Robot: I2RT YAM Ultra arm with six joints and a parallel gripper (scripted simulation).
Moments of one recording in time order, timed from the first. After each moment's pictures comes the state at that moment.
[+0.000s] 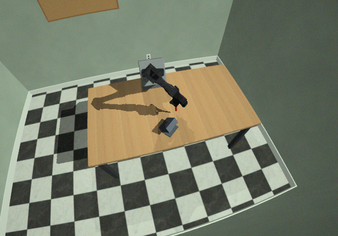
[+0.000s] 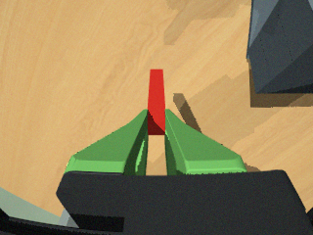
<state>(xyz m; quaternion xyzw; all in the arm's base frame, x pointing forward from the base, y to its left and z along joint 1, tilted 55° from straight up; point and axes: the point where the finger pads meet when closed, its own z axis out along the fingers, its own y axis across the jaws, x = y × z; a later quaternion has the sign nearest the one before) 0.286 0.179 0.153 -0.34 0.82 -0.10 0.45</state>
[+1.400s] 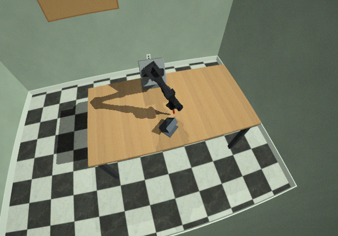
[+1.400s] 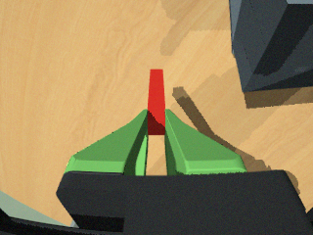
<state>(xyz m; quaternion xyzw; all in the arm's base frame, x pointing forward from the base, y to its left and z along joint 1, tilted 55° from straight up) 0.311 0.155 0.156 -0.31 0.83 -0.04 0.46</state>
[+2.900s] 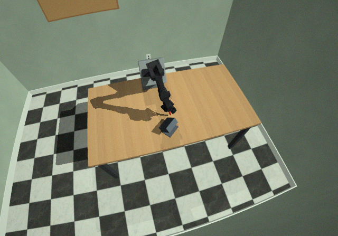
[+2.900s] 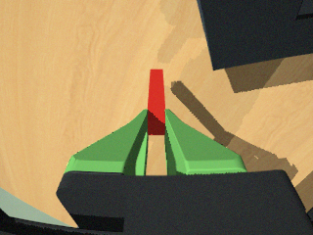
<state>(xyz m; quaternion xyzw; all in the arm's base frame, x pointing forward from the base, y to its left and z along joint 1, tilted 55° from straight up) 0.326 0.117 0.150 -0.27 0.85 0.02 0.46</state>
